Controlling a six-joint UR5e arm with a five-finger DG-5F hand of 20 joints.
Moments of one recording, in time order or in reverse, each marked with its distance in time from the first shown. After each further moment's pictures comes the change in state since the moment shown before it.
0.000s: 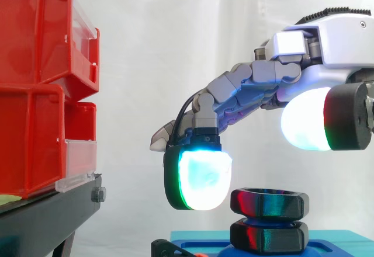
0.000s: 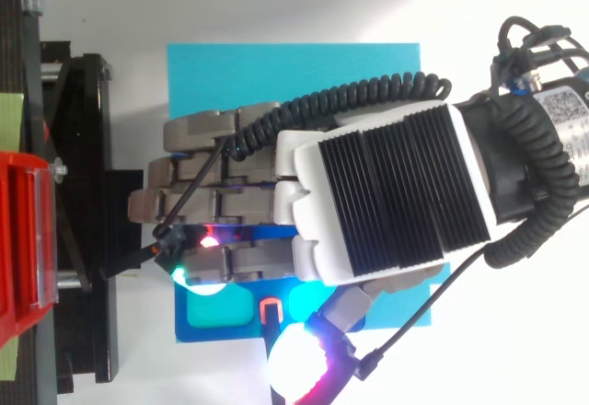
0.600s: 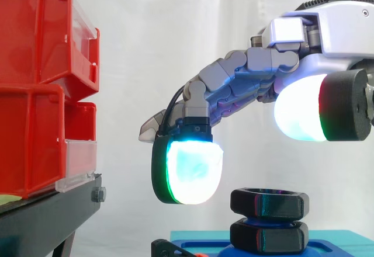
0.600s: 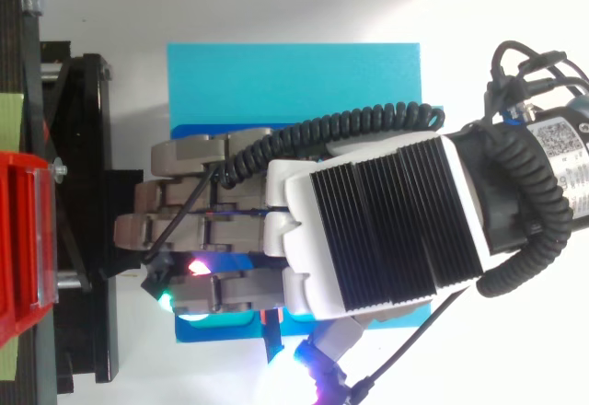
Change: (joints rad) arm 0.027 0.000 -0.004 0.026 0.033 0.000
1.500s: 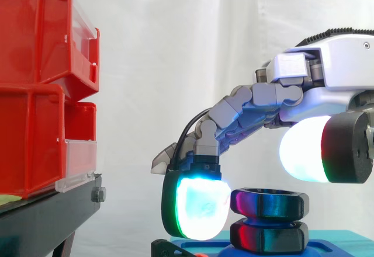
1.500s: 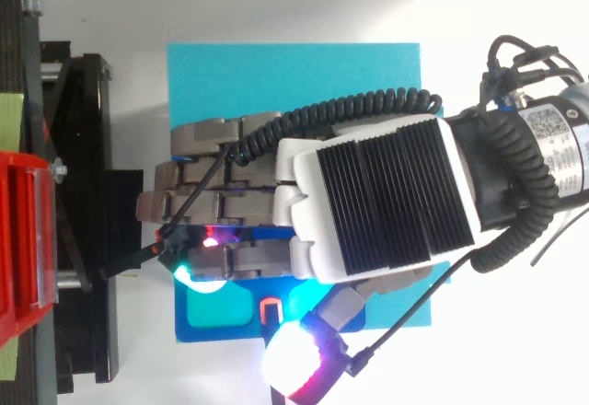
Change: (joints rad) arm -0.015 0.000 -0.053 0.038 0.004 0.016
